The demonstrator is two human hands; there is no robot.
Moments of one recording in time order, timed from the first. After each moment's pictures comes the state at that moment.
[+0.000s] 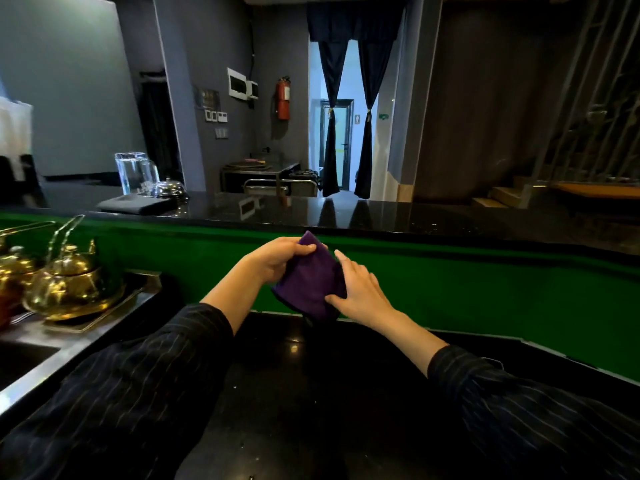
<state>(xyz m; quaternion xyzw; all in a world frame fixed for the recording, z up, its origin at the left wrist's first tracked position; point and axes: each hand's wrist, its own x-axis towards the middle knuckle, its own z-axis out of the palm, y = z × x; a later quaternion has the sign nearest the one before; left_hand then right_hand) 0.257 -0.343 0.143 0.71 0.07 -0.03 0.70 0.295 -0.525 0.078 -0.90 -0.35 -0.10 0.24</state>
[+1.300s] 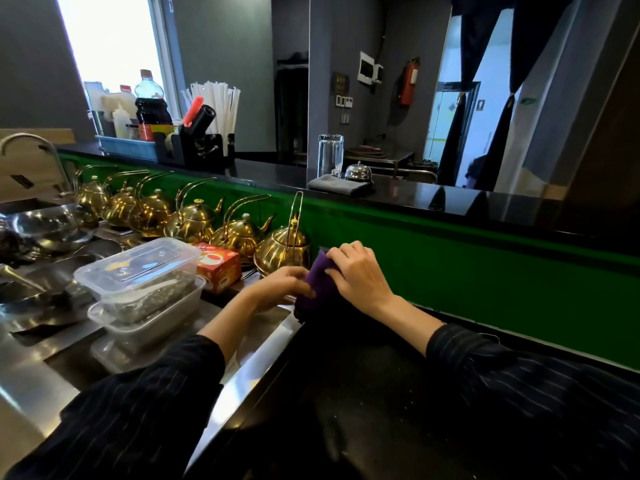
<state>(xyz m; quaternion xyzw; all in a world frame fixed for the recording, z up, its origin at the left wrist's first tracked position) 0.022 0.001 0.069 0.77 0.15 0.01 0.63 0.141 -0.147 0.066 -0.74 -0.56 -0.30 0.21</state>
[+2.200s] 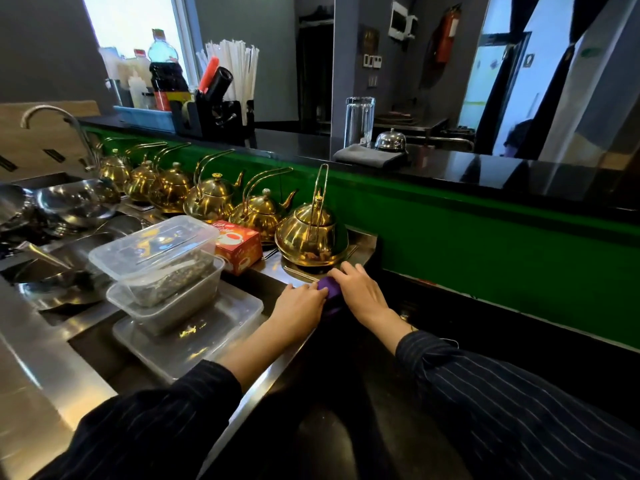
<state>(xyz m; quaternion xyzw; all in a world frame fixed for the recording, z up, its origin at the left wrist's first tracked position) 0.022 0.003 -0.008 0.99 0.14 0.08 -0.02 0.158 -0.084 -0.027 -0.82 -0.55 -0.10 0.16</state>
